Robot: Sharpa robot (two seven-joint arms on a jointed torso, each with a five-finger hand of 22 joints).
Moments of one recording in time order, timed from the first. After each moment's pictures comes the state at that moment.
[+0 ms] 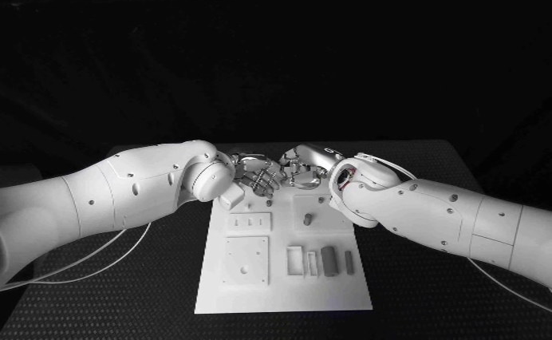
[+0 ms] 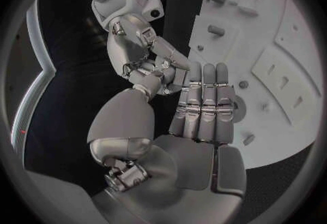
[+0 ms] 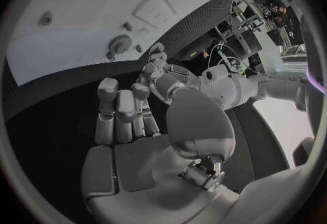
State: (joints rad) left arm 1.32 -0.60 -0.15 1.23 -0.29 -0.10 -0.28; left_hand 0.99 -0.07 0.53 -0.25 0.60 1.03 0.11 0.37 0.44 1.35 0.04 0.08 0.43 1.15 0.04 0.22 1.05 0.03 1.05 -0.05 0.11 0.92; right arm 1.22 -0.47 -0.11 1.24 -1.33 -0.34 -0.05; right_hand 1.13 0.01 0.53 -0.29 0.05 0.84 0.08 0.37 0.67 1.06 -0.01 1.05 1.18 1.18 -0.11 1.44 1.01 0.22 1.09 -0.05 1.08 1.31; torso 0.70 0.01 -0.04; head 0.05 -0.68
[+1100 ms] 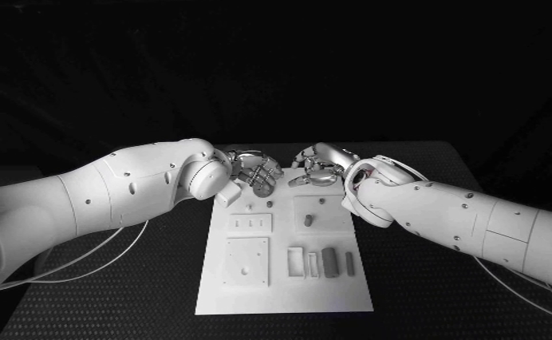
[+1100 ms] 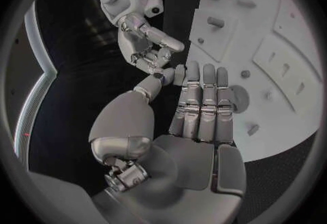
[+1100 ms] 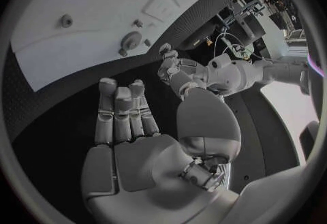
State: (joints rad) left arm 1.32 -0.62 -0.14 1.23 -0.32 -0.11 -0.27; left_hand 0.96 -0.02 0.54 -0.27 0.54 1.04 0.12 0.38 0.46 1.37 0.03 0.08 0.45 1.15 0.04 0.20 1.07 0.02 0.96 -0.04 0.10 1.03; right arm 1.21 -0.52 -0.11 1.19 -1.16 -0.37 0.02; right_hand 0.96 -0.14 0.43 -0.28 0.05 0.81 0.15 0.24 0.62 0.95 0.06 0.99 1.15 1.07 -0.04 1.36 0.96 0.22 1.00 -0.02 0.99 1.29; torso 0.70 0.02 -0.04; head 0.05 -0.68
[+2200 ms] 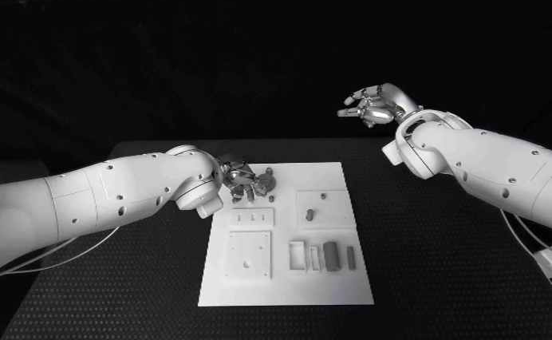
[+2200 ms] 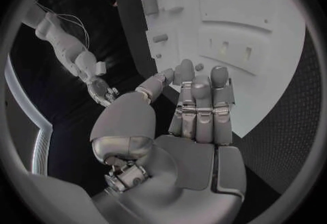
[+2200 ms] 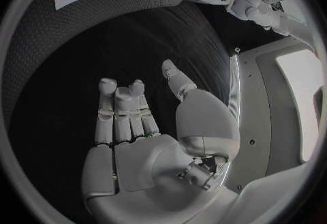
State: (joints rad) left arm 1.32 -0.70 -0.22 1.33 -0.73 -0.10 -0.35; left_hand 0.98 0.01 0.54 -0.26 0.39 1.04 0.10 0.35 0.51 1.43 -0.03 0.24 0.70 1.35 -0.13 0.92 1.31 0.02 1.19 -0.18 0.69 1.31; right arm 1.31 -0.60 -0.03 1.06 -0.85 -0.43 0.11; right_hand 0.96 -0.11 0.42 -0.29 0.05 0.80 0.15 0.24 0.62 0.95 0.06 1.00 1.13 1.06 -0.05 1.36 0.95 0.22 0.99 -0.02 0.99 1.29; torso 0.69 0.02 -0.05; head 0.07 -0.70
